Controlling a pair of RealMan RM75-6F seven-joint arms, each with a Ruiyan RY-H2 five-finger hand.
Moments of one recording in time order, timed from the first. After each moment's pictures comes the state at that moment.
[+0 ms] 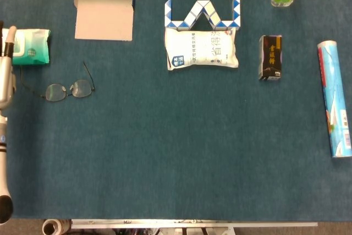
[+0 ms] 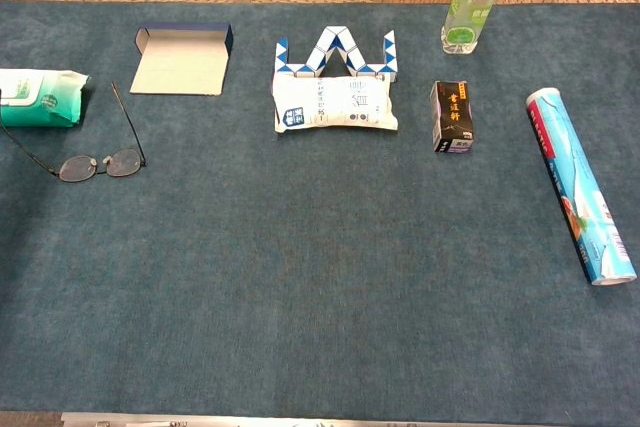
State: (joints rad) left arm -0.33 -1.37 -0.15 -1.49 1.15 1.34 0.56; right arm 0.05 -1.05 0.08 -1.57 -1.61 1.64 0.28
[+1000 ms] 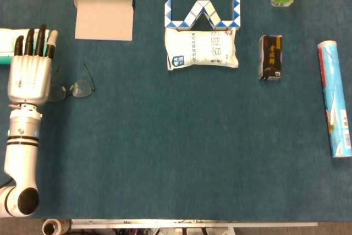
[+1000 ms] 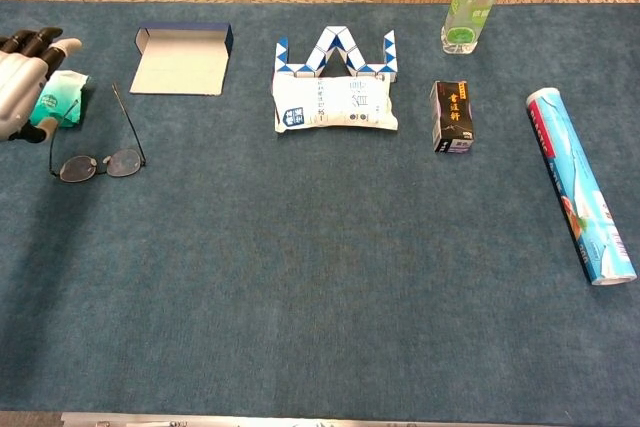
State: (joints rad) left arm -0.41 -1.51 -0.14 -1.44 1.13 1.29 0.67; right arm 0.04 -1.03 0.09 -1.56 -1.59 1.65 0.33
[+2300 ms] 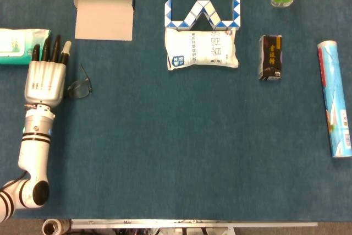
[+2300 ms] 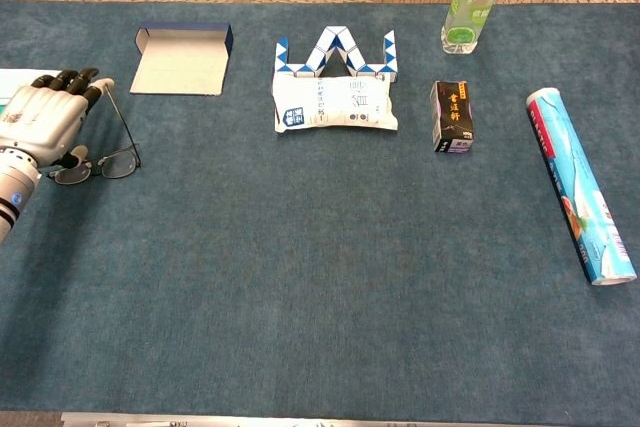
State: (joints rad) left arm -0.44 -1.68 -0.11 -1.13 1.13 1.18 0.60; right arm 0.03 -1.02 0.09 -1.57 -1.60 1.66 0.35
